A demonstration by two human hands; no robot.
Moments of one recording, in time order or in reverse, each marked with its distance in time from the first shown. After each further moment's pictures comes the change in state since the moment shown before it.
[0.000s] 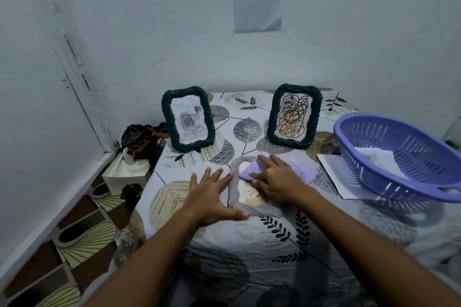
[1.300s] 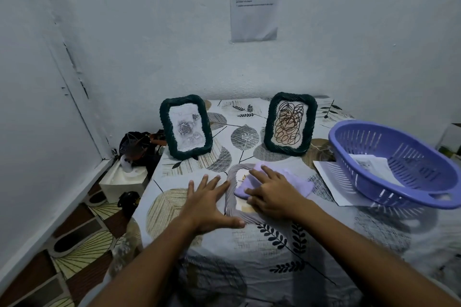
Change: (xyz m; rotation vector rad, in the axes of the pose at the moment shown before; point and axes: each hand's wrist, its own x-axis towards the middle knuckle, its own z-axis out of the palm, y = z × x) left_hand 0.001 -0.003 0.004 0.003 0.035 0.014; right_hand -0.018 -0.009 -0.002 -0.100 -0.012 -0.114
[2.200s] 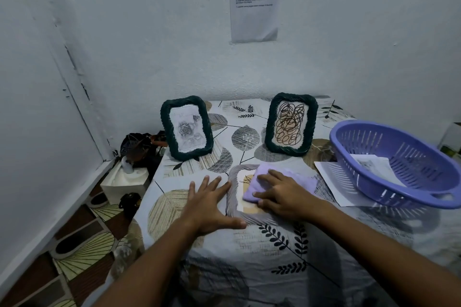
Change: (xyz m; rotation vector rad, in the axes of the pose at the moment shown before) left_hand 0.001 -0.001 -0.001 -0.013 -0.020 -0.014; right_hand -0.011 0.022 0.001 0.059 -0.024 -0.031
